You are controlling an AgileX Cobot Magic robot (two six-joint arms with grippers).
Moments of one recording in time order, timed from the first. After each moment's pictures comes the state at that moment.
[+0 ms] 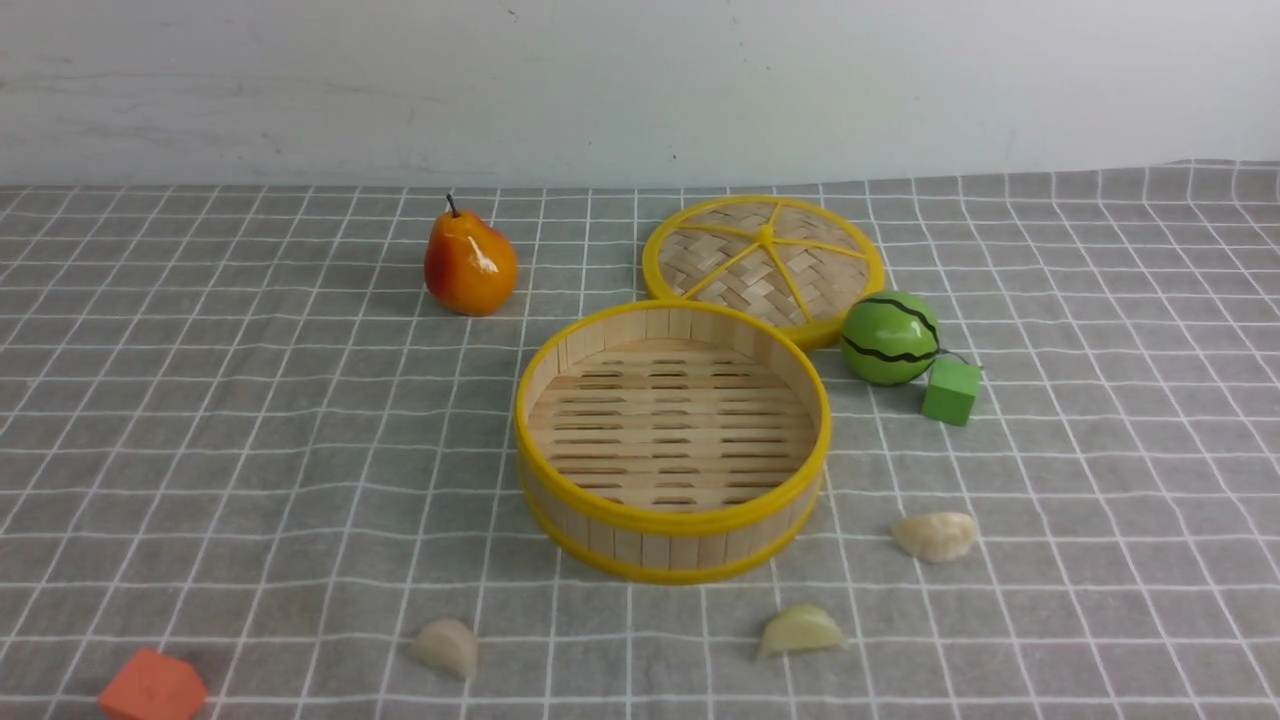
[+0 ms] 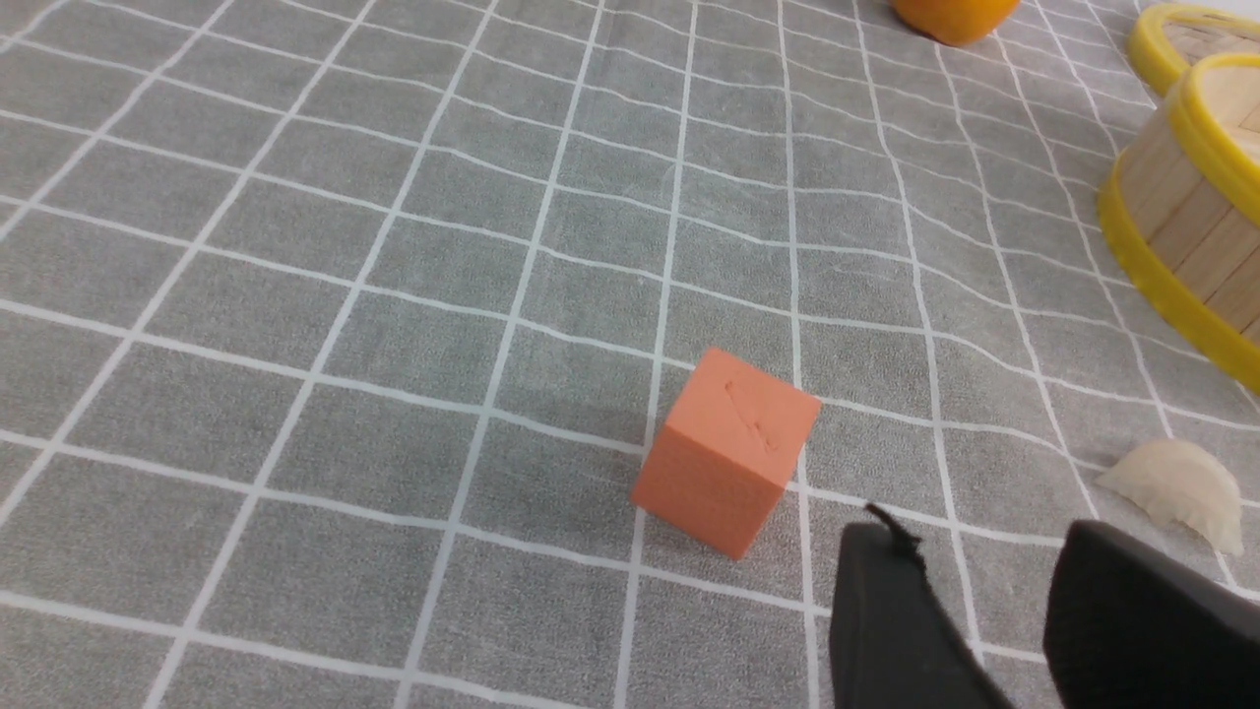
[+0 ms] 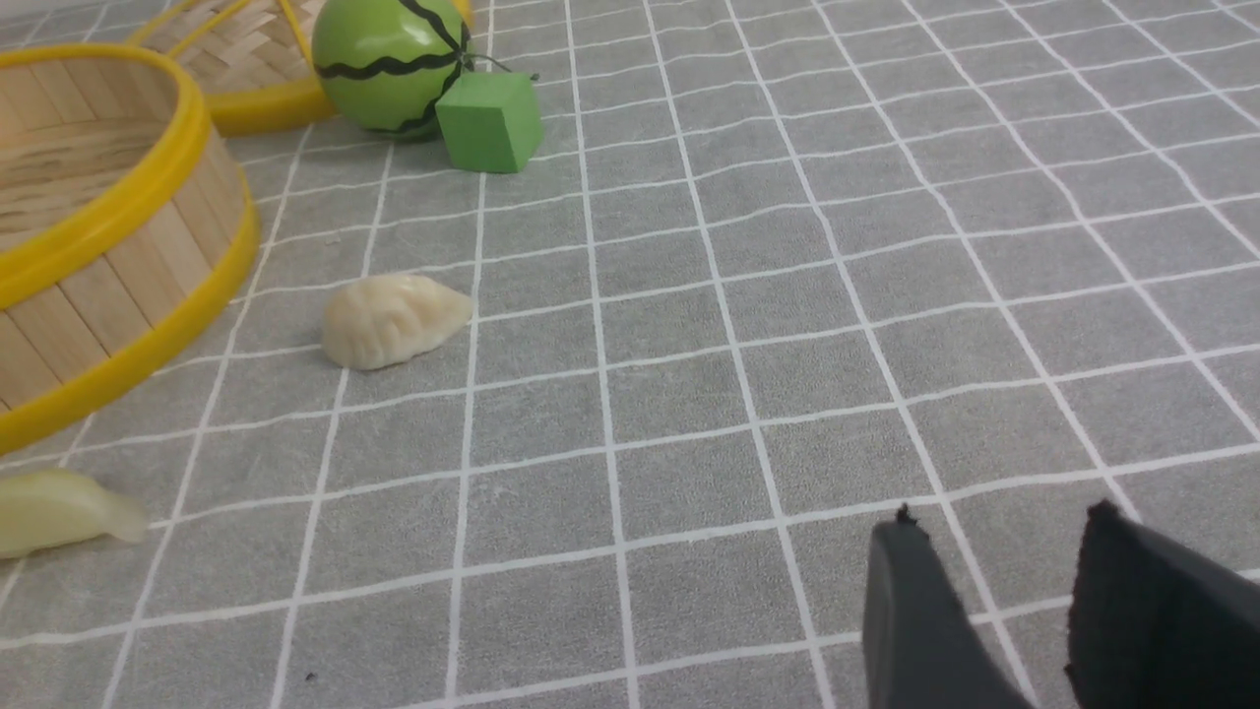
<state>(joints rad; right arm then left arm) -0.05 -0.01 0.02 0.01 0.39 0.20 0.00 -0.01 0.03 -0.05 0.38 -0.23</state>
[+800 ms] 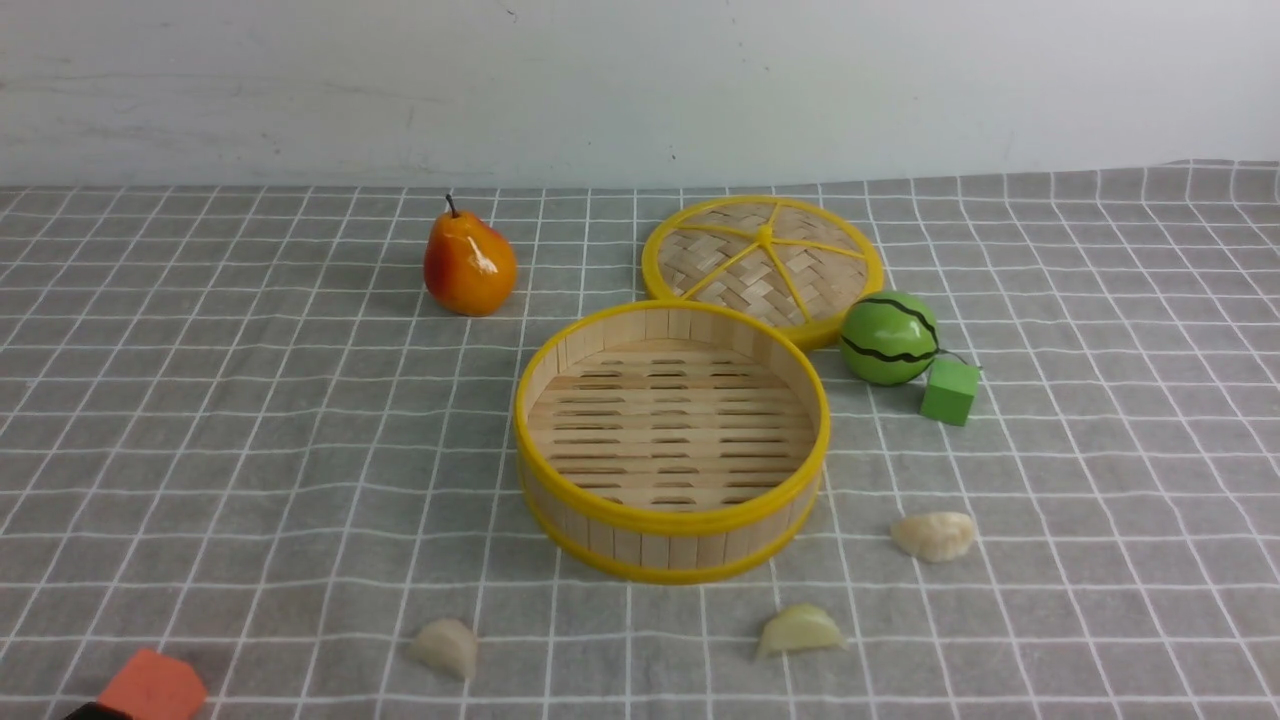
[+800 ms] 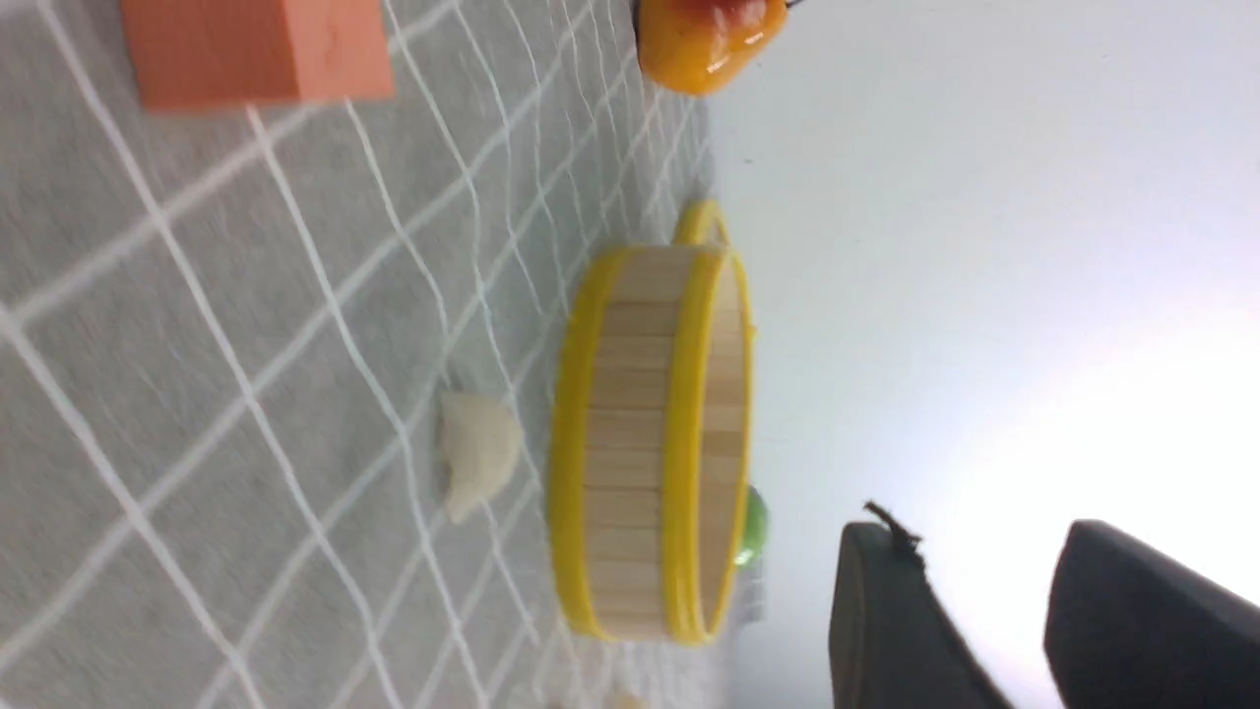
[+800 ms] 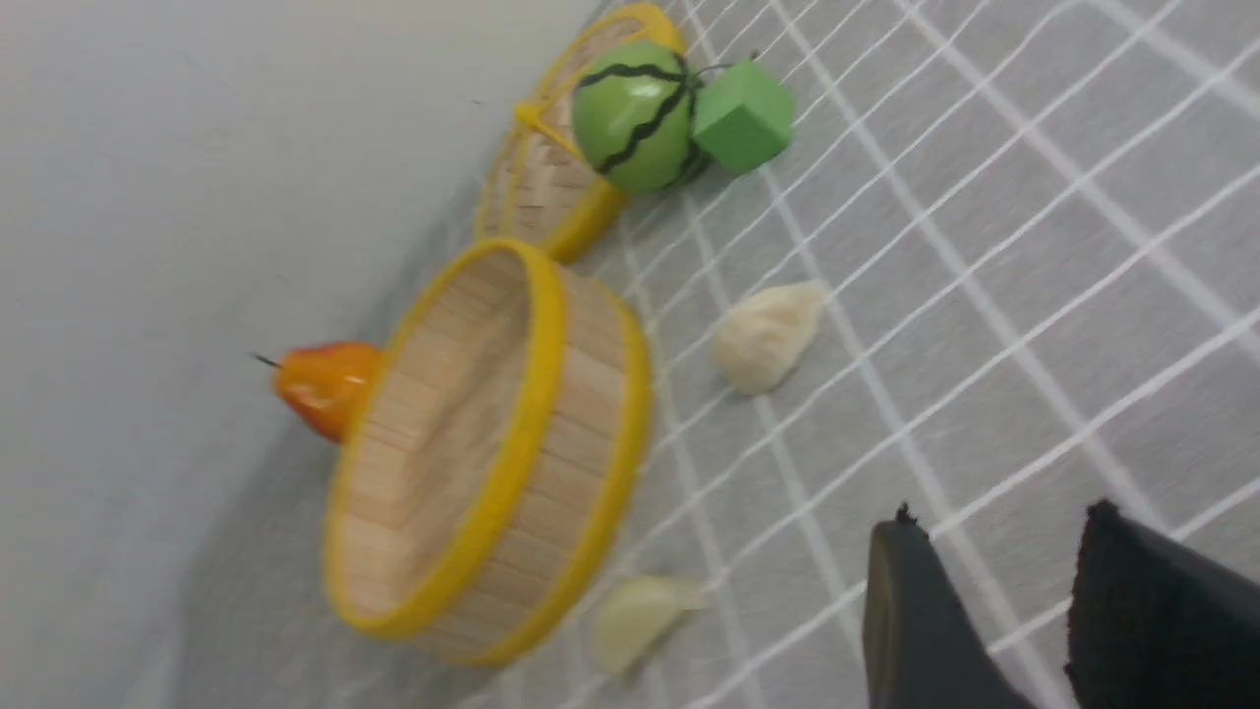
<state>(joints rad) -0.05 -0.01 0.03 0.67 0.39 0.36 0.00 -0.01 0.03 -0.85 0.30 -0.72</state>
